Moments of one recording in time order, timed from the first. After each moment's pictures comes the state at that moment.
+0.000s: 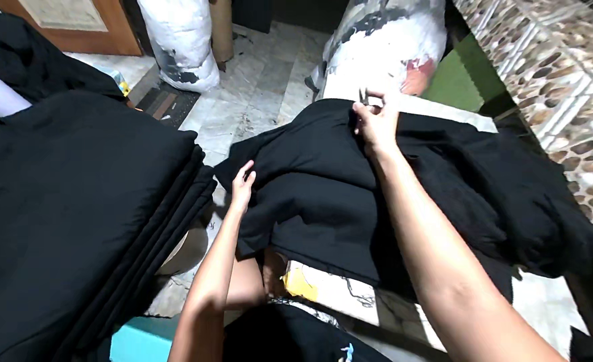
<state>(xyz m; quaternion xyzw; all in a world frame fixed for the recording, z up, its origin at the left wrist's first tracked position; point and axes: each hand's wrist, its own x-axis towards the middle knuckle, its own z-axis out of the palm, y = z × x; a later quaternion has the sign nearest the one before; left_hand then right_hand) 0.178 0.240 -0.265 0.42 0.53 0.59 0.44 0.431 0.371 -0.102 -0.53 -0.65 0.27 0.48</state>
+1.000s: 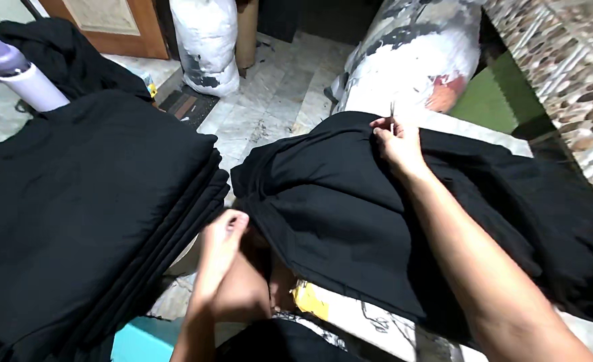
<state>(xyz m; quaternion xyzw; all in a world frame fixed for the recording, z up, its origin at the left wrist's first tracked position) 0.151 0.082 -0.150 0.47 0.67 0.50 0.29 0.431 0.348 -0.081 -0.56 -0.71 0.26 0.34</state>
